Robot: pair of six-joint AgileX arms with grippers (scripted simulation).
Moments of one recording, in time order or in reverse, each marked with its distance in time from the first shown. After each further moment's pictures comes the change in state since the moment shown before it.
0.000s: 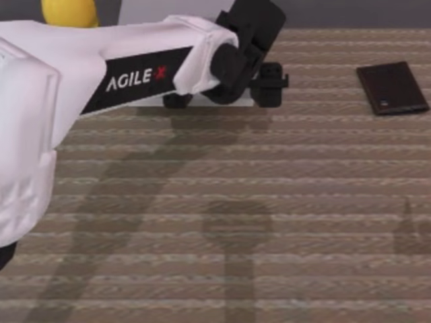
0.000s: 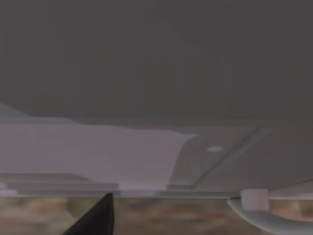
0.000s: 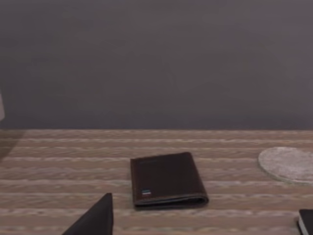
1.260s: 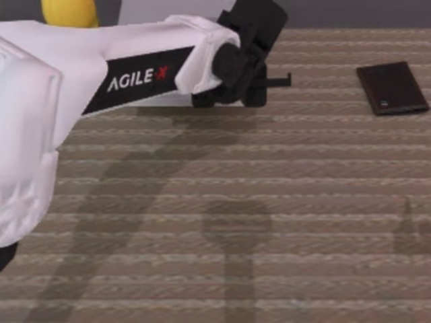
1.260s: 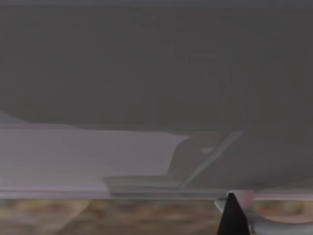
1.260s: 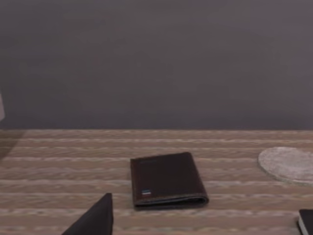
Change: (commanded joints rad) left arm 0.000 0.000 0.000 0.000 0.000 0.000; right arm 0.000 0.000 0.000 0.000 0.000 0.000
